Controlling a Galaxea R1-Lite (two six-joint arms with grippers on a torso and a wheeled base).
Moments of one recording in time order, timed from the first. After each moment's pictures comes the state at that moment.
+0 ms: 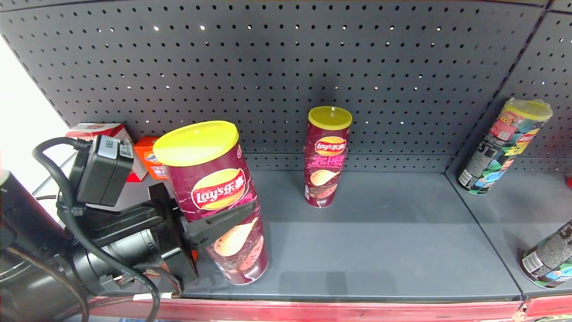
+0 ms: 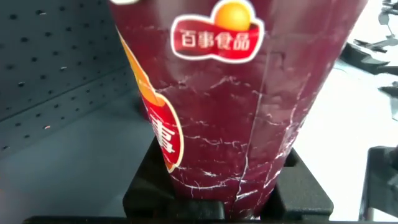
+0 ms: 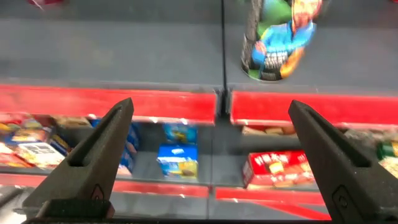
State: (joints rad) left arm -0.50 1.42 -0.40 -1.12 -0.46 -0.03; right arm 0.01 0.01 -0.01 0.01 0.04 0.00
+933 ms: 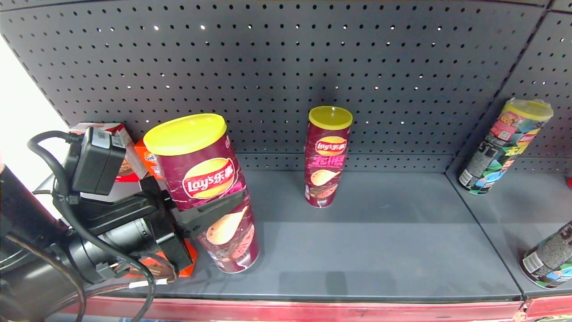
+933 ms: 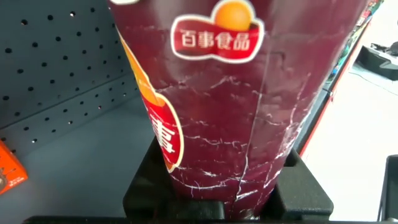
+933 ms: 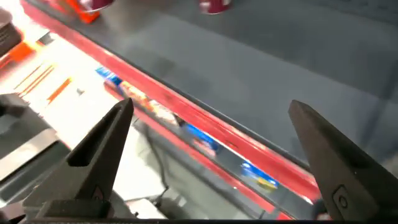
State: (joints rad) left arm -0.45 1.42 -0.41 -1.12 -0.47 -0.03; right arm 0.43 0.58 -0.41 0.02 0.23 -0.03
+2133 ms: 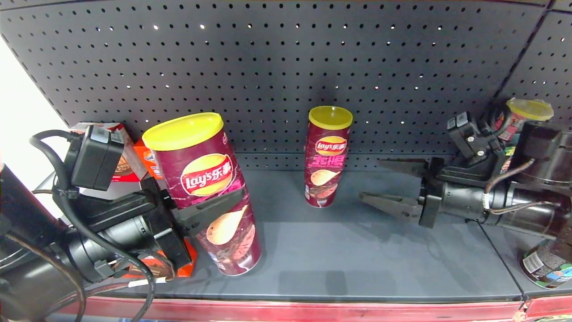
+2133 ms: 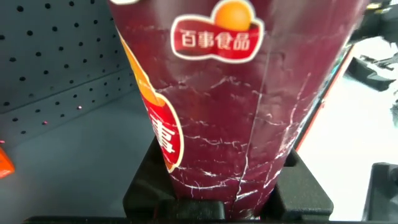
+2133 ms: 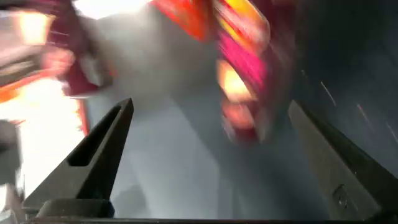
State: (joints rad) left arm -0.45 1.42 -0.41 -1.13 -0.47 -0.10; right arm 0.41 1.59 -0.76 -0.78 0.65 -0.13
